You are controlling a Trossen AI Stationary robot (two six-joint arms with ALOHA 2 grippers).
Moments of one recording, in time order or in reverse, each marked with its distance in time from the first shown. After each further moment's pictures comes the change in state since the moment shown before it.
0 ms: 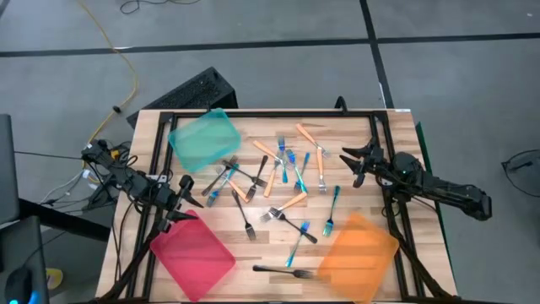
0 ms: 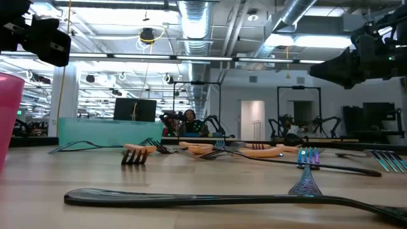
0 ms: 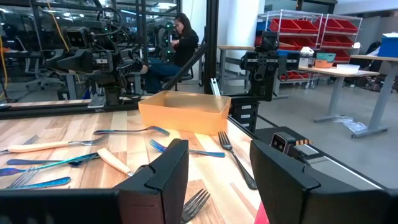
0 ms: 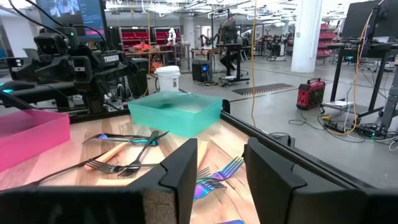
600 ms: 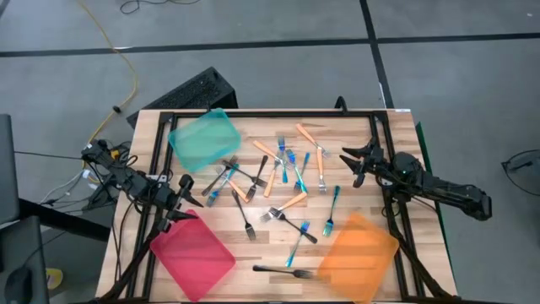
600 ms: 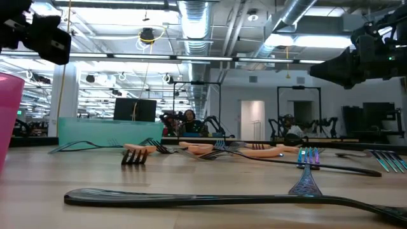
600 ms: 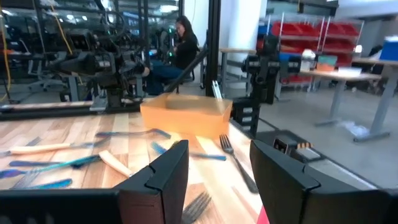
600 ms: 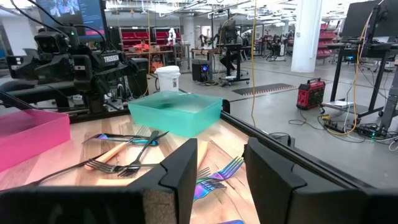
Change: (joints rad) left arm 0.000 0.000 0.000 0.039 -0.010 -0.005; right arm 0.000 0.000 0.000 0.000 0.000 0.000
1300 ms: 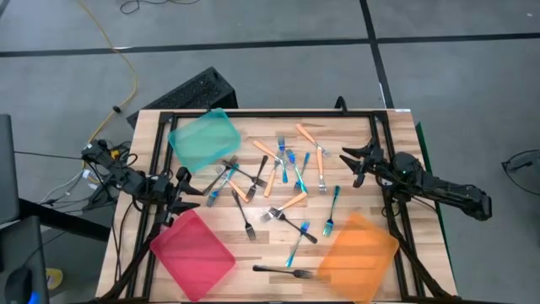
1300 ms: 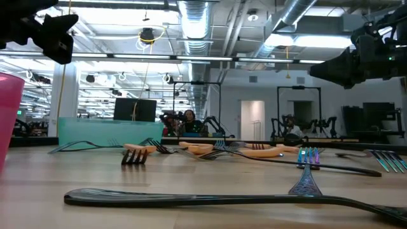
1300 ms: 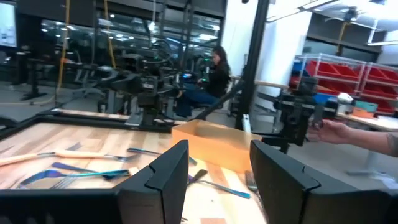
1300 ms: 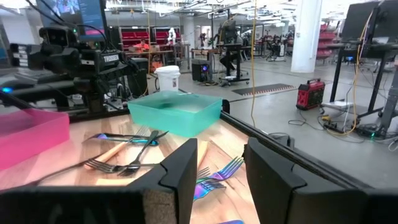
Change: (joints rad) left arm 0.000 0.000 0.000 0.093 -0.177 -0.057; right arm 0.000 0.000 0.000 0.000 0.001 -0.024
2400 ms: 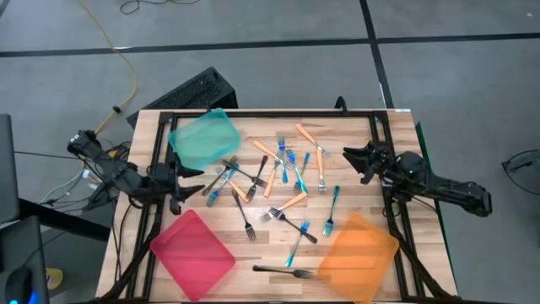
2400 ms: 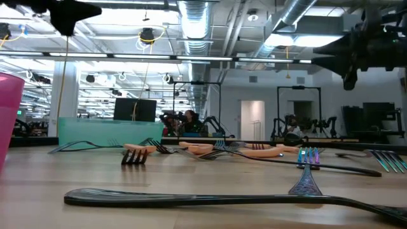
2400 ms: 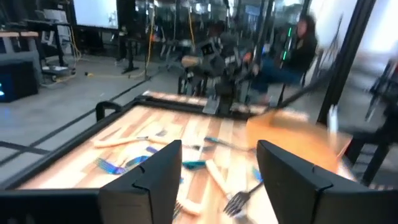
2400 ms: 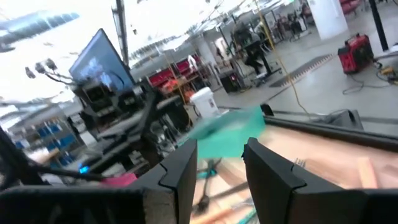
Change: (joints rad) left arm 0.002 0.397 0.405 -0.303 -0.335 -0.064; right arm 0.065 0.001 0.050 0.053 -0.003 0.442
